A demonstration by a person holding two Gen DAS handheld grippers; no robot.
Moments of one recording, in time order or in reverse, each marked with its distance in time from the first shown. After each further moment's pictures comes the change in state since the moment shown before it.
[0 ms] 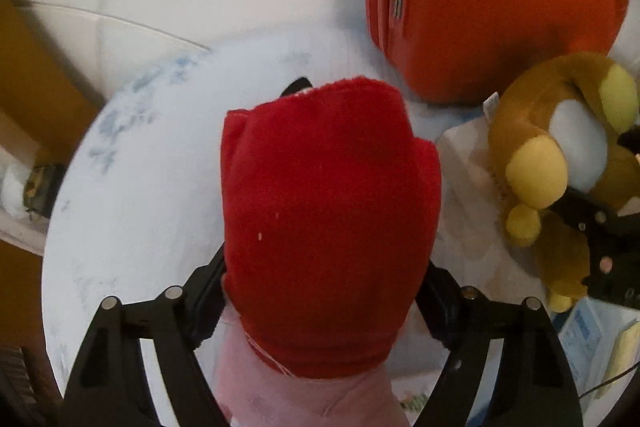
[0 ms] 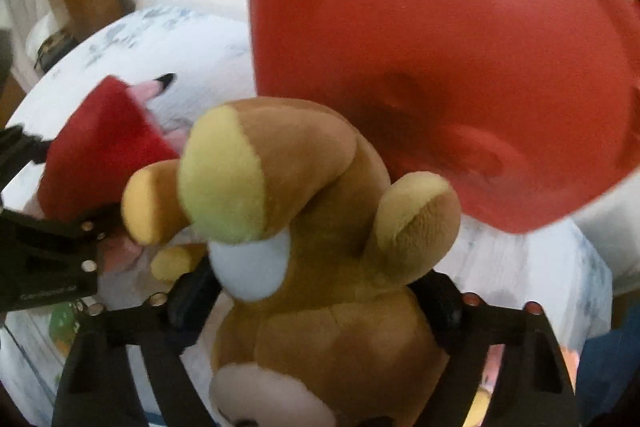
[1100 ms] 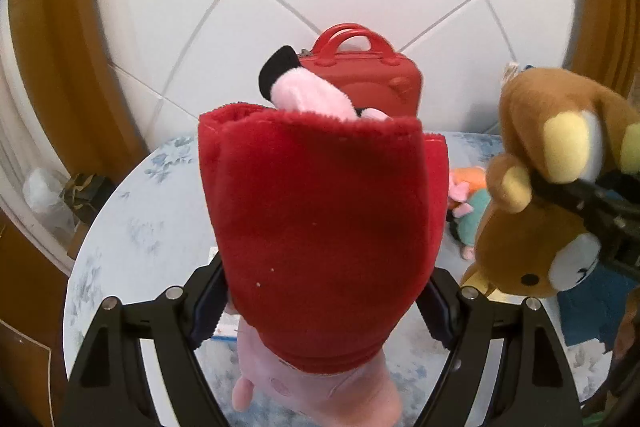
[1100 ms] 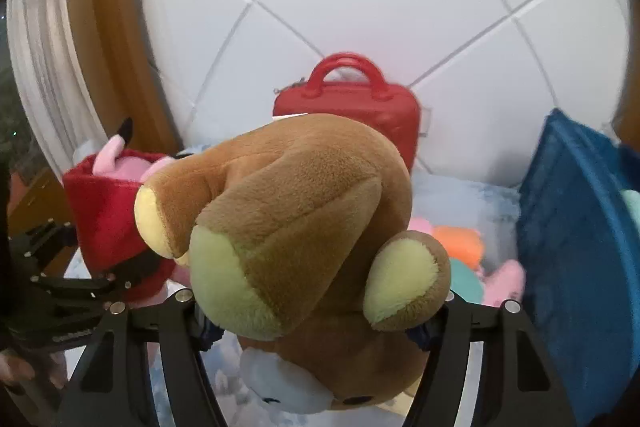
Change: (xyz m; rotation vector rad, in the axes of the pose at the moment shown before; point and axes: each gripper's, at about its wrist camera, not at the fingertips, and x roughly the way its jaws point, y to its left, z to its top) left arm -0.315 -0.090 -0.155 -0.031 -0.341 -0.092; right arm -0.339 -0.019 -0.195 0.232 -0.403 0.036
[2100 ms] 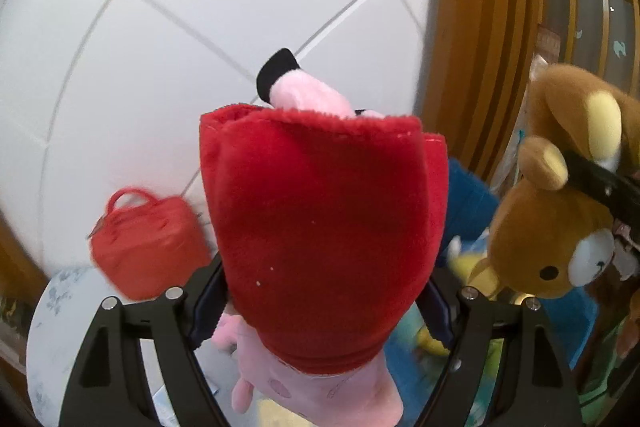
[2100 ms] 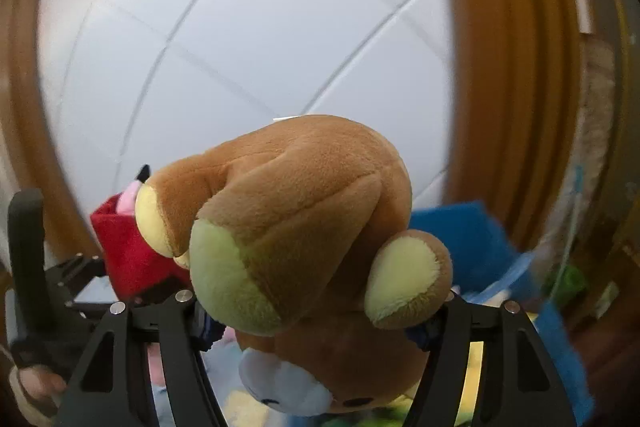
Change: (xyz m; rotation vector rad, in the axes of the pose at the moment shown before) left arm -0.073 -0.333 0.211 0.196 -0.157 -0.335; right arm -0.241 -0.303 0.095 0.221 -0.241 -0.300
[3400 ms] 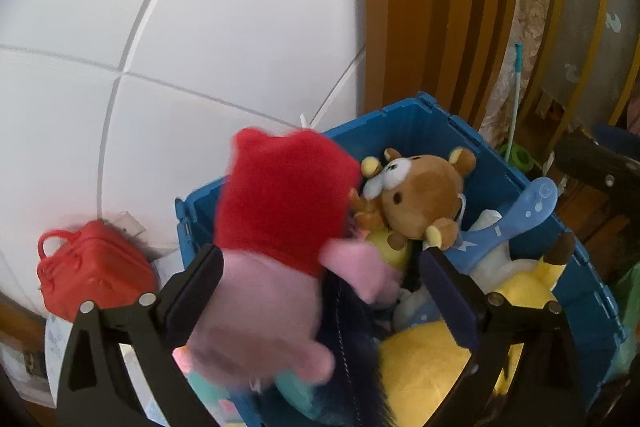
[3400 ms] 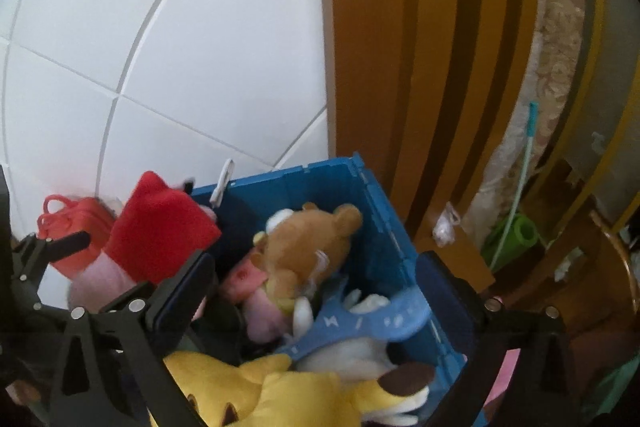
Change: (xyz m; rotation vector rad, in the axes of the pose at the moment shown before) left arm 0.189 -0.165 0.029 0.179 0.265 -0.004; right arm 0.117 -0.180 0.006 0.099 0.278 -0.191
